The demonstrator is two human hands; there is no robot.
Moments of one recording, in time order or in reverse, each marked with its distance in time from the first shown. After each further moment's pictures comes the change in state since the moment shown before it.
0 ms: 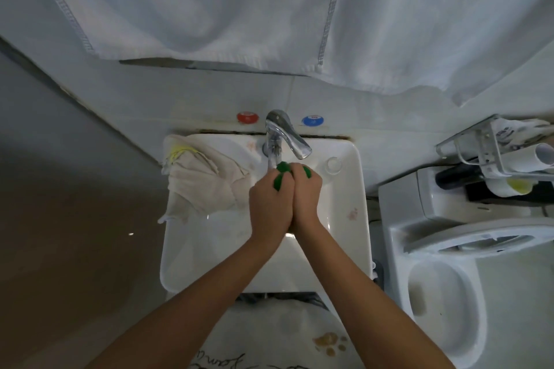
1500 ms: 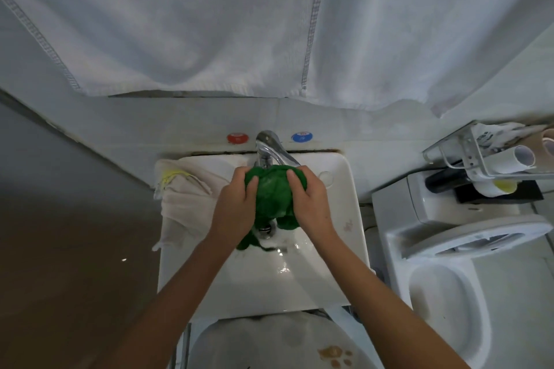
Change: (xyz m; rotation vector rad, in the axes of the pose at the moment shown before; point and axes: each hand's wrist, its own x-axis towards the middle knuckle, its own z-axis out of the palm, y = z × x) left_hand 0.045 -0.006 -0.044 0.263 -0.233 0.178; right_hand 0.012 -0.024 -0.028 -0.312 -0.138 -0.289
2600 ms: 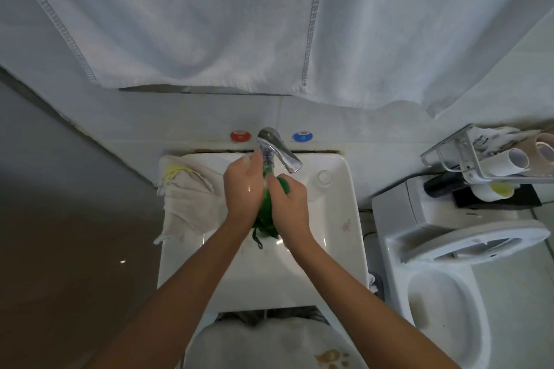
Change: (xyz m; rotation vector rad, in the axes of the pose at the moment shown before) left_hand 0.009 0.032 0.014 -0.347 0.312 -0.232; right_hand -0.033 -0.029 0.027 0.169 -0.022 0.134
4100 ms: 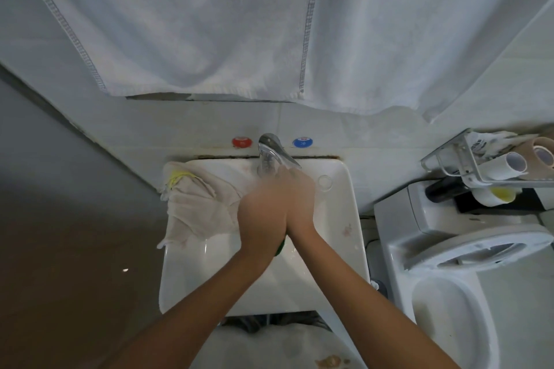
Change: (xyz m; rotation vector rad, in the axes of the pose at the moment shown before) left_hand -0.053 -0.009 -0.001 0.153 -0.046 0.294; right_hand 0.015 -0.002 -0.005 0.019 0.130 -0.040
